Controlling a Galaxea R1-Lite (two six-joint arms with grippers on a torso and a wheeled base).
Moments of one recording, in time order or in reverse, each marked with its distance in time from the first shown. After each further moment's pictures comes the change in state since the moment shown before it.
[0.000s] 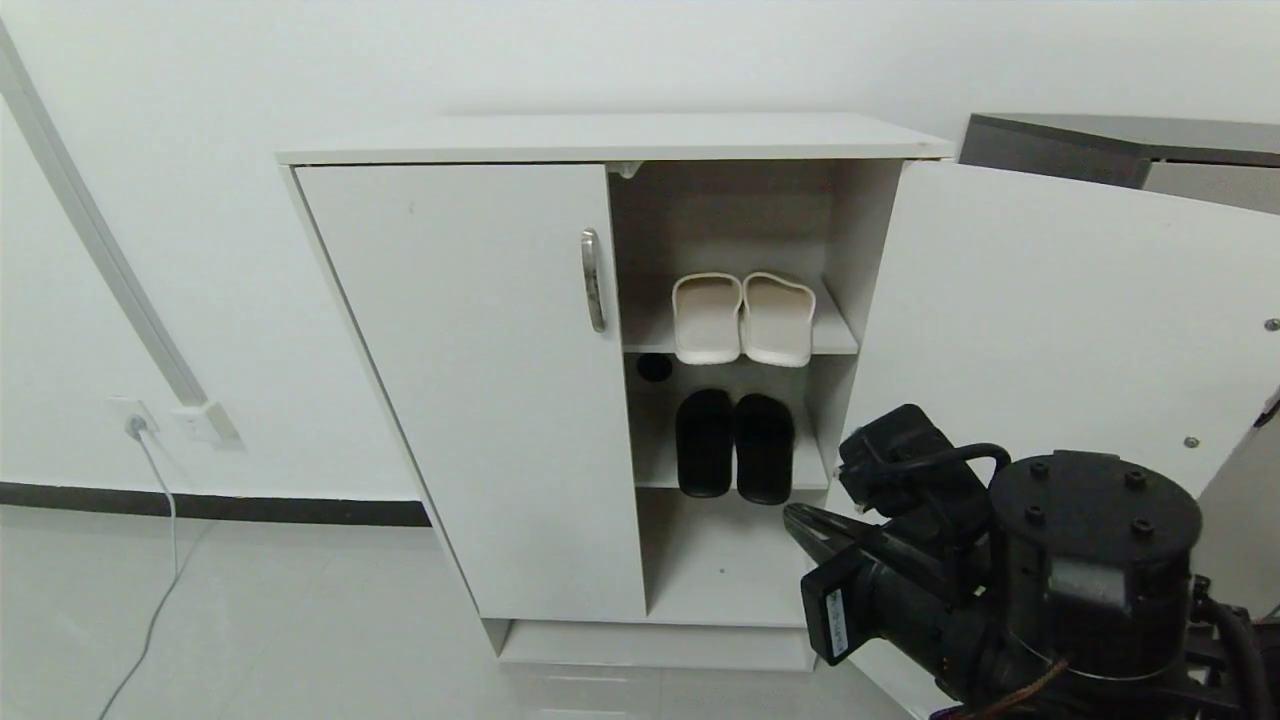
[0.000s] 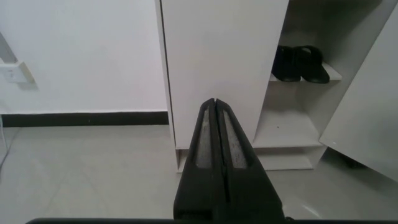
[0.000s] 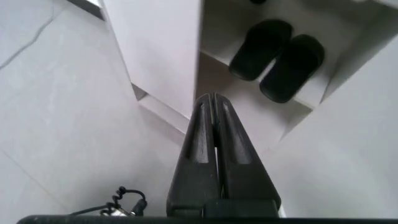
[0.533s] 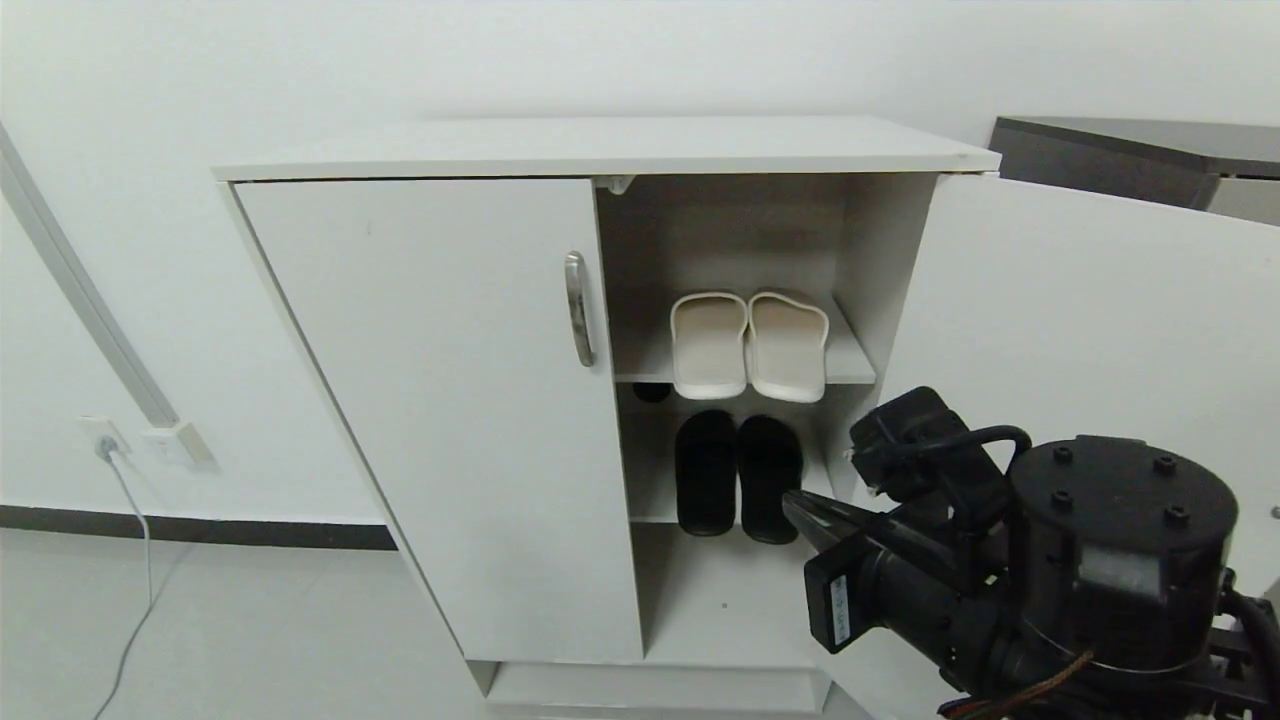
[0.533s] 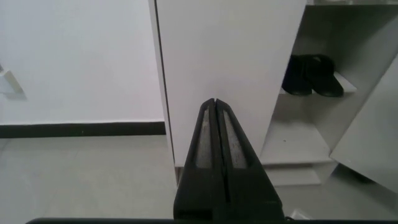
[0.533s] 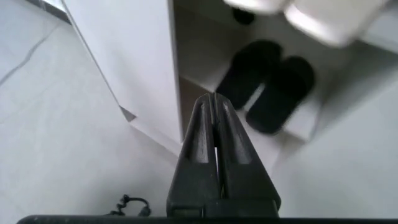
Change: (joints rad) left arm -0.001 0.000 0.000 0.000 0.000 -0.001; right arm 0.001 -0.014 -0.018 0.003 -0.001 0.014
